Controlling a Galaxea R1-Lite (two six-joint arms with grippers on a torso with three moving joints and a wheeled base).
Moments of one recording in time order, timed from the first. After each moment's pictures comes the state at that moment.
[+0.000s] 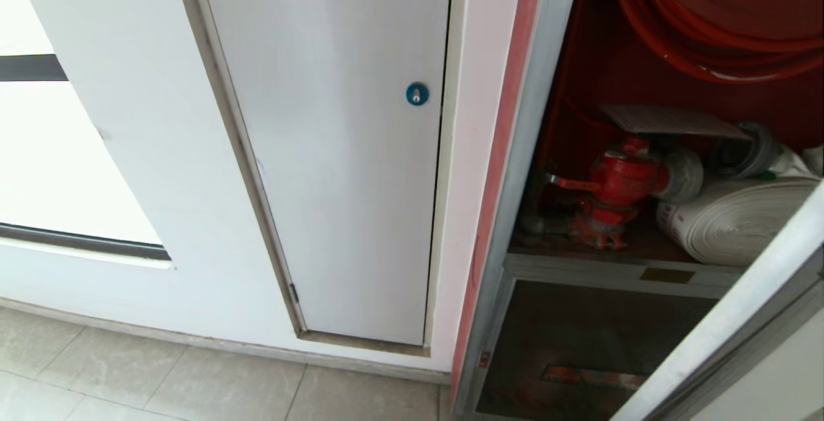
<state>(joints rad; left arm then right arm) 0.01 0.00 0.00 0.00 -0.03 0.03 0.00 0.00 0.00 0.00 -0.04 0.07</state>
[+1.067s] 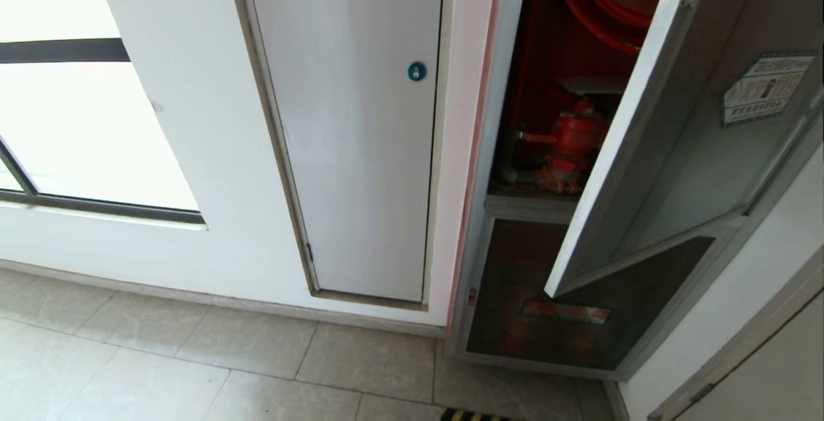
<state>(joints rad) 0.01 0.00 0.00 0.00 -0.03 0.02 0.00 0.00 0.00 0.00 -0.04 0.07</state>
